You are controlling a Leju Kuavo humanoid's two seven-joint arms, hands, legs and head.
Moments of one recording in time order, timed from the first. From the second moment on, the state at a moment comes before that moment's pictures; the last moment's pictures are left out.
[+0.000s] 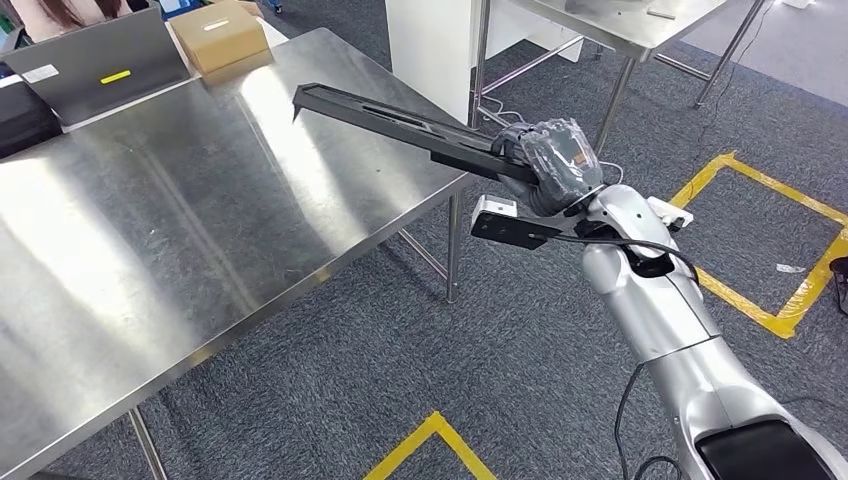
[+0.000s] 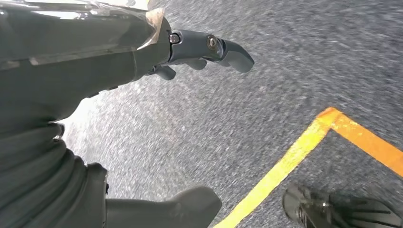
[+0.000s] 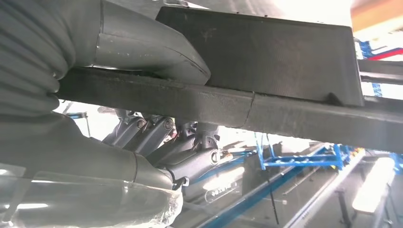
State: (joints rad) left arm -0.06 -0.06 0.50 -0.20 -0.68 0.14 0.05; right arm -0.85 -0.16 0.56 -1.12 0.86 -0.09 -0.29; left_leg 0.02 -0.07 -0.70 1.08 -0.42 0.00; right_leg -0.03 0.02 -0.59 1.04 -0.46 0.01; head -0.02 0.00
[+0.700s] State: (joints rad) left arm -0.09 -0.07 0.53 -0.20 -0.66 0.04 0.04; right arm -0.94 -0.08 0.54 -0.84 0.91 -0.16 -0.34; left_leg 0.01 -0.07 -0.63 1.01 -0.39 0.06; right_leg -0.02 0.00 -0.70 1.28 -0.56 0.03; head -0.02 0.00
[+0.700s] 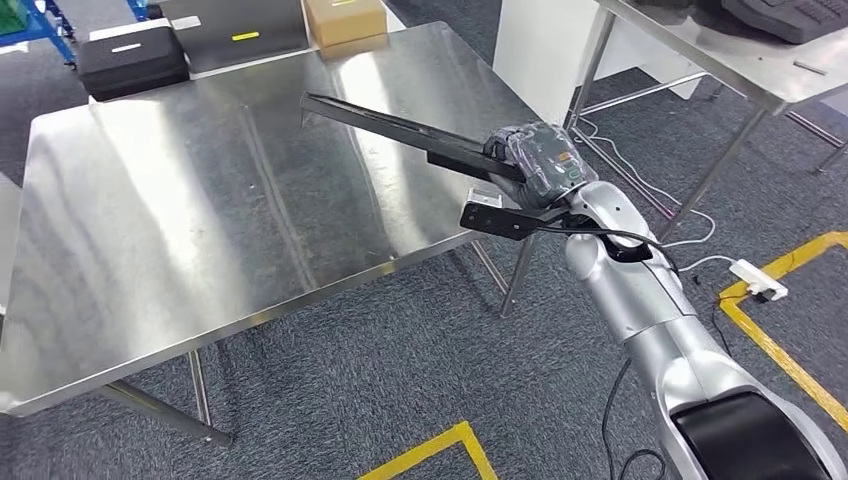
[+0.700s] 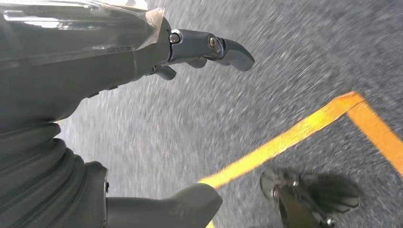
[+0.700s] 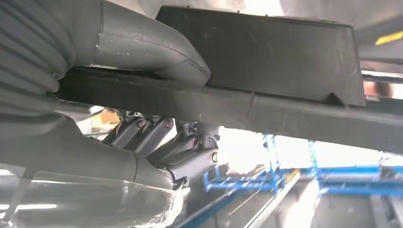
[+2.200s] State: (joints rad) left arm -0.11 -0.11 0.72 -0.21 -0.51 -0.01 -0.65; right arm -1.08 -0.04 0.53 -0.44 1.08 -0.20 -0.38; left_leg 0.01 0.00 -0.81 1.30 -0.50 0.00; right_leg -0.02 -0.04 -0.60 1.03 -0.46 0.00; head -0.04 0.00
